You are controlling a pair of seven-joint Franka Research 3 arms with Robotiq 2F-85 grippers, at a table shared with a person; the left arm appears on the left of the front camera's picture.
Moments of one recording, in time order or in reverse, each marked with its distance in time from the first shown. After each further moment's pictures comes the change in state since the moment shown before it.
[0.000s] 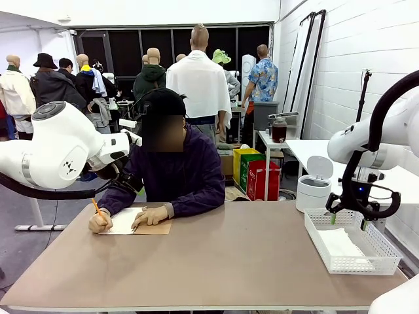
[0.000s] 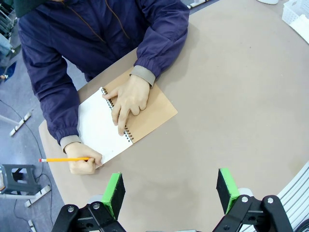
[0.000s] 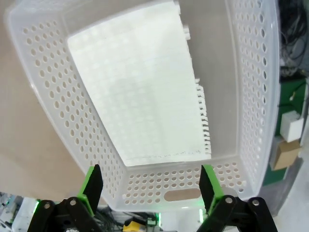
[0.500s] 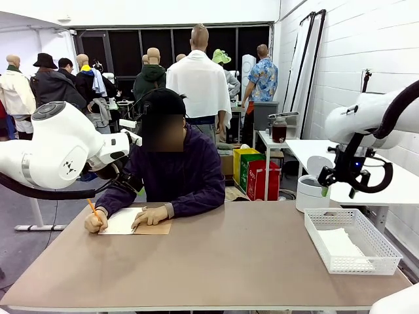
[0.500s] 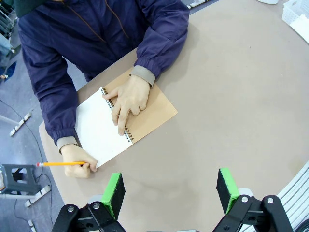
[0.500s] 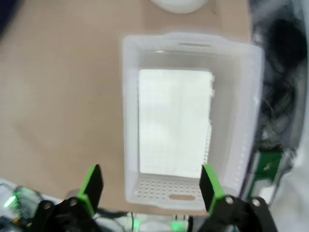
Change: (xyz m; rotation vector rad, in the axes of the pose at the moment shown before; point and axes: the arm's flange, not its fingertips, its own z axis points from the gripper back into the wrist) left arm 0.000 0.000 0.000 0.000 0.000 0.000; right arm -0.040 0.052 0.091 0.010 -0.303 0.335
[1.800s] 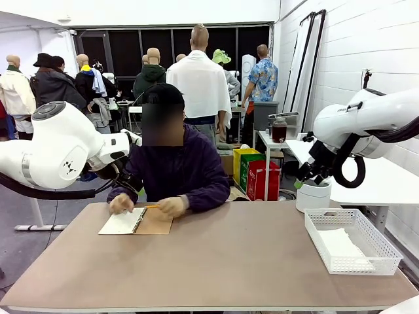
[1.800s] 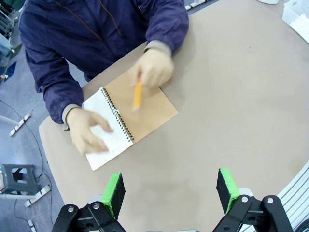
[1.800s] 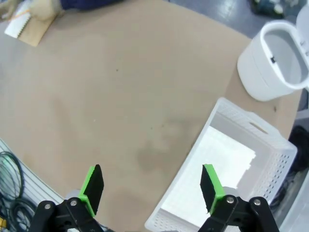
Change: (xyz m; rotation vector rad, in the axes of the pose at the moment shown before) left arm 0.000 0.000 0.000 0.000 0.000 0.000; right arm -0.028 0.070 0.017 0.141 -0.244 0.437
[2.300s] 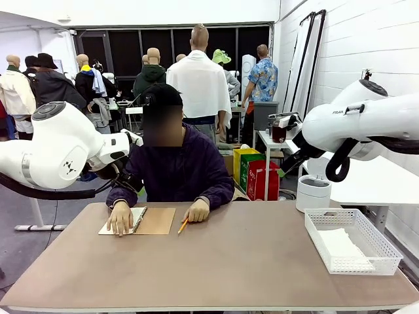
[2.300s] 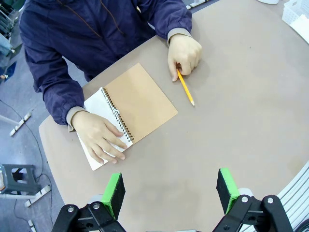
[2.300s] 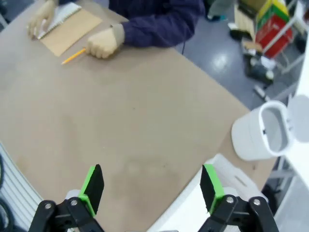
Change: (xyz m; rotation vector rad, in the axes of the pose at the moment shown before) left arm 0.000 0.000 0.000 0.000 0.000 0.000; right arm 0.011 0.070 0.029 -0.057 -0.208 0.292
